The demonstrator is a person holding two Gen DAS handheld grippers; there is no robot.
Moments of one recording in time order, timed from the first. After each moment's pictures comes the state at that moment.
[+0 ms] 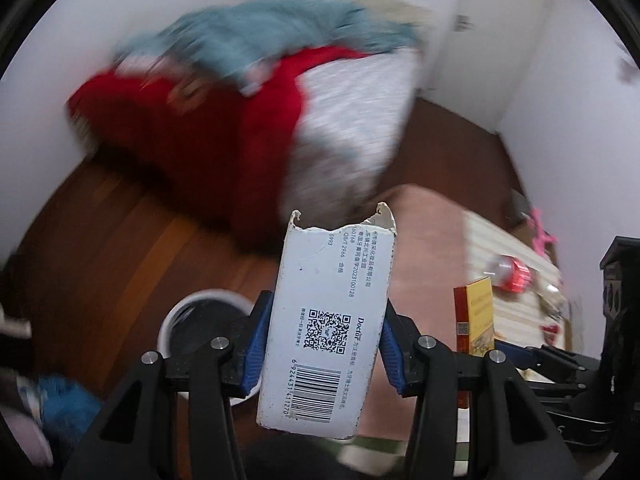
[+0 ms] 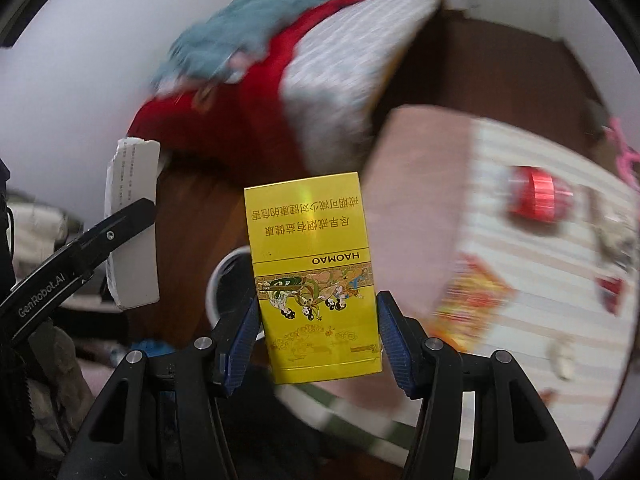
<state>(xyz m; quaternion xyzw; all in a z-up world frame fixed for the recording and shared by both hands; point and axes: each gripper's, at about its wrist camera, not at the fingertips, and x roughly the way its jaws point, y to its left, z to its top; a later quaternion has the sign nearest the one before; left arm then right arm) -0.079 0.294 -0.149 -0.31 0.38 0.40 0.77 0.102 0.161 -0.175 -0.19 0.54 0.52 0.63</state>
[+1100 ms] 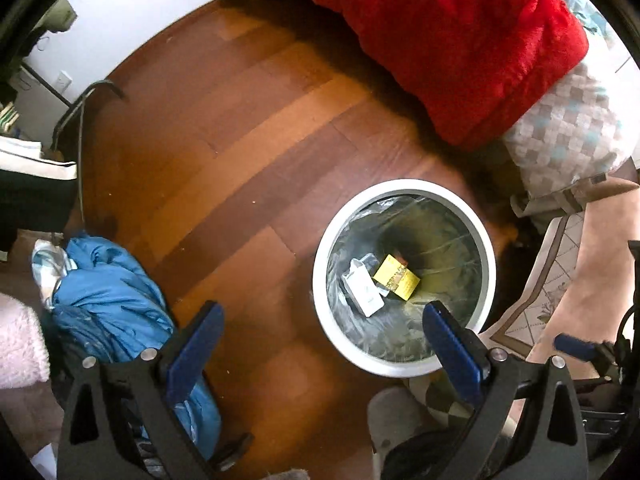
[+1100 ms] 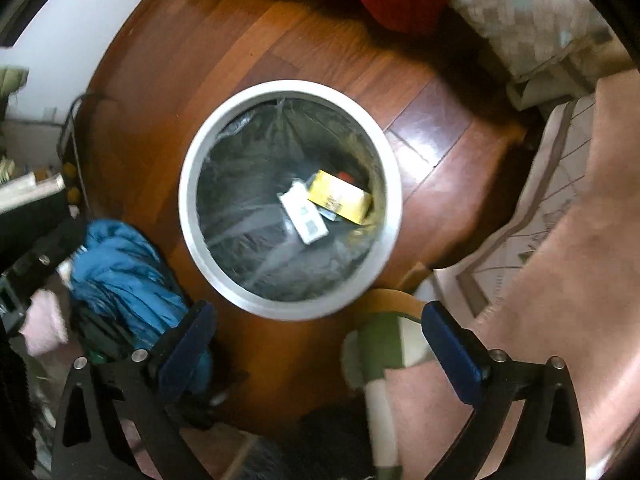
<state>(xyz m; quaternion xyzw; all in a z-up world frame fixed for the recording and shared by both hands) -0.262 0.381 -0.357 -0.44 0.47 0.52 0.56 -0.074 0.358 -0.437 -0.44 0.60 0.48 0.46</state>
